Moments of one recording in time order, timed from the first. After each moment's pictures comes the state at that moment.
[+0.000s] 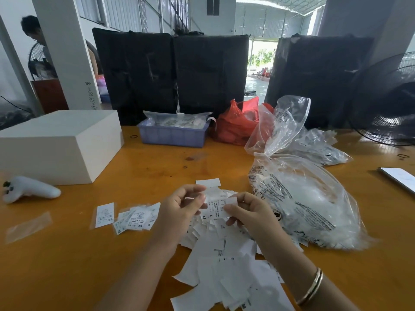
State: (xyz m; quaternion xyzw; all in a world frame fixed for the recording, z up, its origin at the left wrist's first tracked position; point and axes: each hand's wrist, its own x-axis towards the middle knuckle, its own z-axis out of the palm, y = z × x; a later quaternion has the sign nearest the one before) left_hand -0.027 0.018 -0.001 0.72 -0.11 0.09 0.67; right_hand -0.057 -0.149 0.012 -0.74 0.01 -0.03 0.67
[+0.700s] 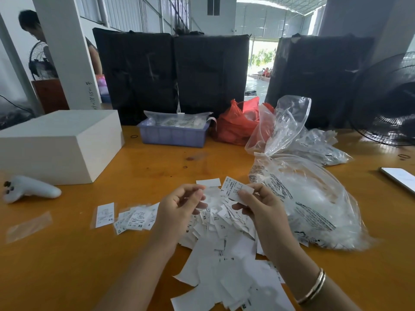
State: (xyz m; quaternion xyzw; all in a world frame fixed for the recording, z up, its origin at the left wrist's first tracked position) left_hand -0.027 0.019 0.002 0.71 -0.12 0.10 0.69; right_hand -0.055 -0.154 0.013 -0.62 0.03 -0.12 0.78
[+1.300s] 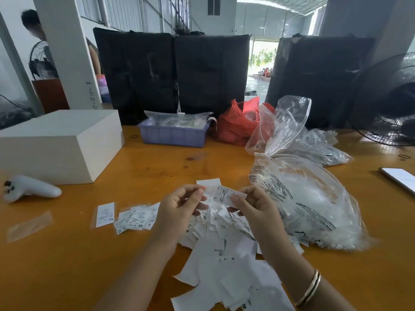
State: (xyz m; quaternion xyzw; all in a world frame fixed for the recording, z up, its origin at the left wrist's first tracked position) left_hand -0.029 0.018 0.004 0.70 -0.11 0.08 0.70; right_hand -0.055 -0.149 0.008 -0.67 -0.01 -0.13 0.73
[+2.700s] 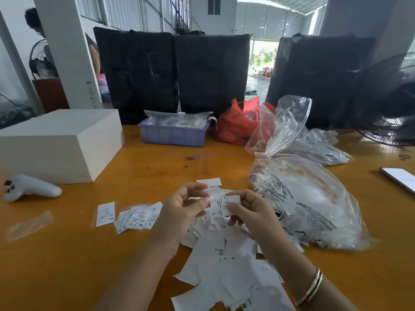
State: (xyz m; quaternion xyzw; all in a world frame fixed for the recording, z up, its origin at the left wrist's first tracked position) left_hand -0.029 0.017 0.002 0.67 -0.12 0.04 0.73; right_hand -0.054 -0.151 0.007 -0.74 -0.03 -0.07 0.67
